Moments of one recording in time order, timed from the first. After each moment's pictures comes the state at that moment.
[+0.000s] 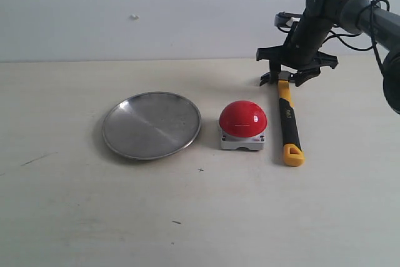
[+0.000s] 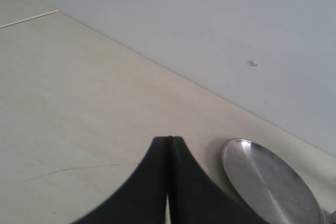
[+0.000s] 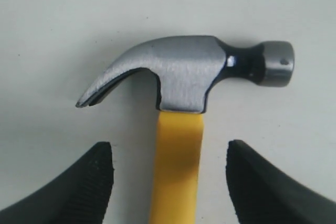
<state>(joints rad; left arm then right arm) 0.08 0.01 0.00 0.00 0.24 -0.44 -0.02 2.63 -2.42 0.08 1.15 0.18</state>
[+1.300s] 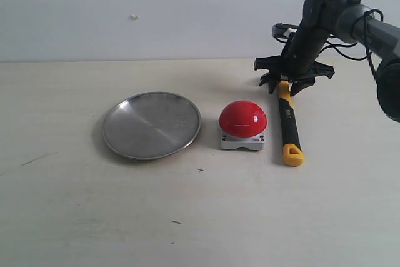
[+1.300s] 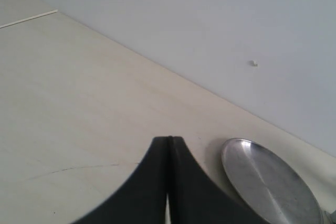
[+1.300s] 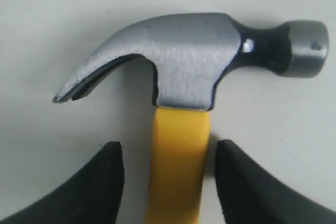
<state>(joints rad) 0.08 0.01 0.00 0.00 0.24 -0.44 -0.02 2.68 -2.43 0.10 1.15 0.18</state>
